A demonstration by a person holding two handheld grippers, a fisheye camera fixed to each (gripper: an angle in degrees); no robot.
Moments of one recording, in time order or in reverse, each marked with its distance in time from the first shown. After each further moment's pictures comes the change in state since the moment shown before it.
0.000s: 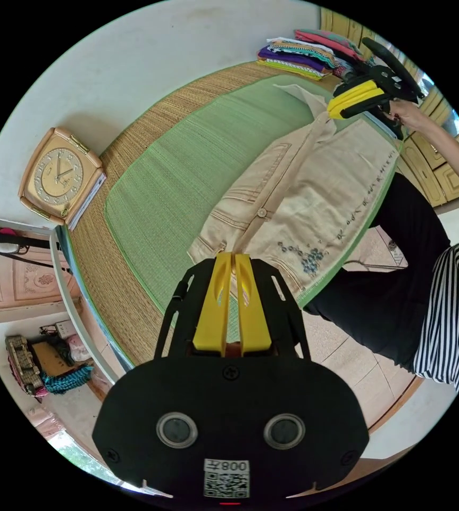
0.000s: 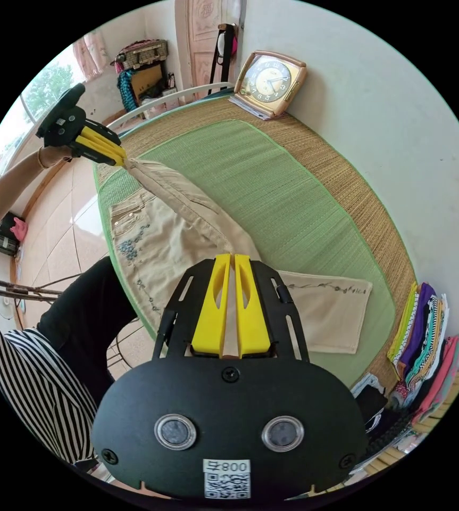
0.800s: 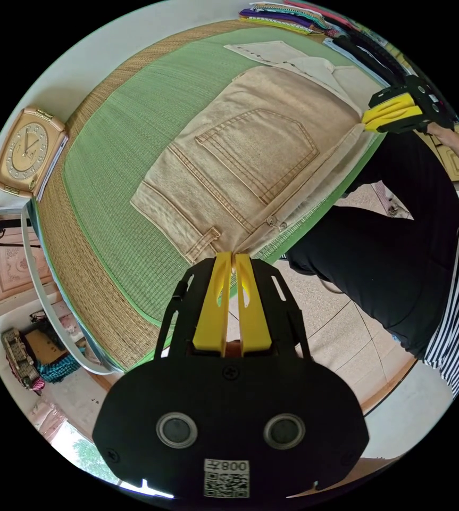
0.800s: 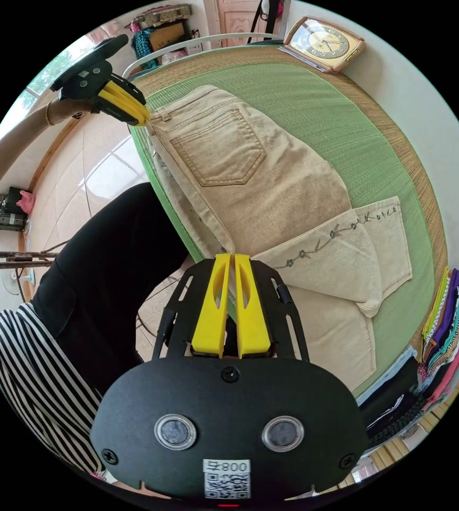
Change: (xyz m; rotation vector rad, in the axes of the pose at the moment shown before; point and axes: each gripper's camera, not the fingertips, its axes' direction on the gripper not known) left arm 0.086 0.119 0.110 -0.169 0.046 0.017; right arm -0.149 0.077 0.092 -0.216 -0.057 -0.050
